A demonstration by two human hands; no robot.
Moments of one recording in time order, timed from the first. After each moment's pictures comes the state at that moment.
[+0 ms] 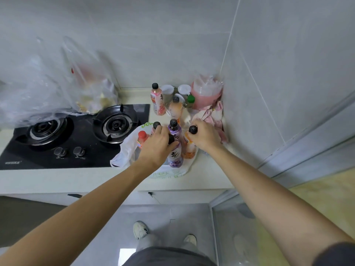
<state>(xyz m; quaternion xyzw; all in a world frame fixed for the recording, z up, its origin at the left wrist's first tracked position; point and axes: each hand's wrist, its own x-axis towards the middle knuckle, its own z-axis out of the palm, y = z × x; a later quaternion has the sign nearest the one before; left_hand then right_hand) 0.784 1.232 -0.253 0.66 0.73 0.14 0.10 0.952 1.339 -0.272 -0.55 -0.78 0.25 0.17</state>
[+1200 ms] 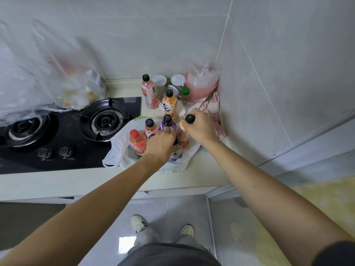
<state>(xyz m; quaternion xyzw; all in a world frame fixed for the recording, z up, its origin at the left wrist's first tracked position) 0.797 1.275 -0.291 0.70 0.71 0.01 0.08 0.937 1.367 -0.290 -0.58 -0.74 0.25 0.23</state>
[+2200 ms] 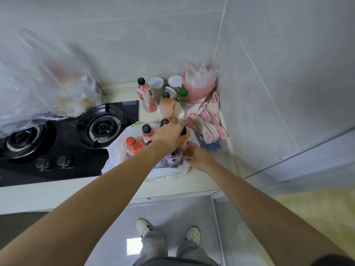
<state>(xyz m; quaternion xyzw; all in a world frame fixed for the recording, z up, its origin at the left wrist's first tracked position) 0.806 1.339 -0.290 0.73 0.67 0.03 0.15 0.965 1.336 -0.387 -0.54 -0.74 0.41 0.00</state>
